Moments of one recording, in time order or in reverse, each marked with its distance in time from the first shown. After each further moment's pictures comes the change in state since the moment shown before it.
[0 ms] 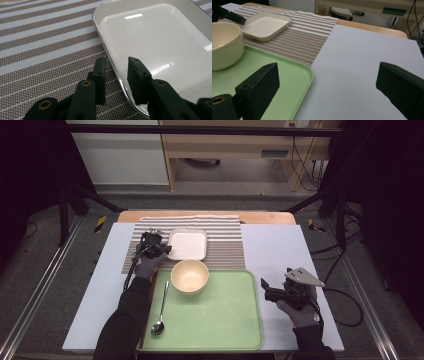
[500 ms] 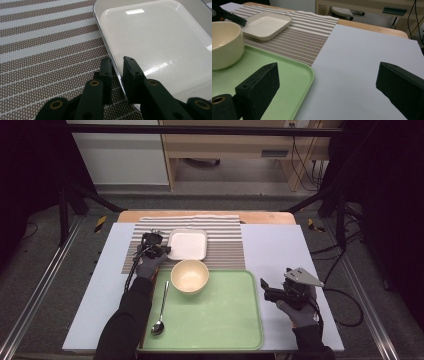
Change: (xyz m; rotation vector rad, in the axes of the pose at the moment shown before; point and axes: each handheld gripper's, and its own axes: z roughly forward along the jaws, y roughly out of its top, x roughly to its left) left arm -0.002 0.001 0.003 0.035 0.011 -0.059; right arm 0.001 0.000 0.001 0.003 0.003 -0.003
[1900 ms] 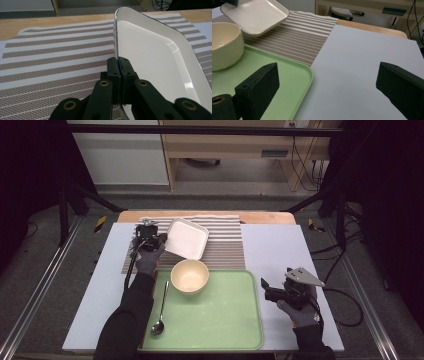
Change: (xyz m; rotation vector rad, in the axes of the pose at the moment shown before) left arm -0.006 0.026 -0.044 -0.200 0.033 -0.082; right arm -0.001 0.000 0.000 -0.003 -0.002 0.002
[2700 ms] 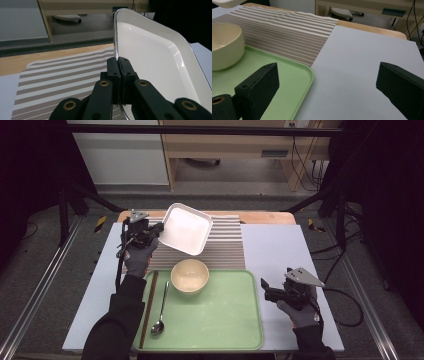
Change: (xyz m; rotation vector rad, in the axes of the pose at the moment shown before) left arm -0.022 0.026 -0.081 -0.176 -0.090 0.054; right arm 0.001 0.001 -0.002 0.000 -0.002 -0.006
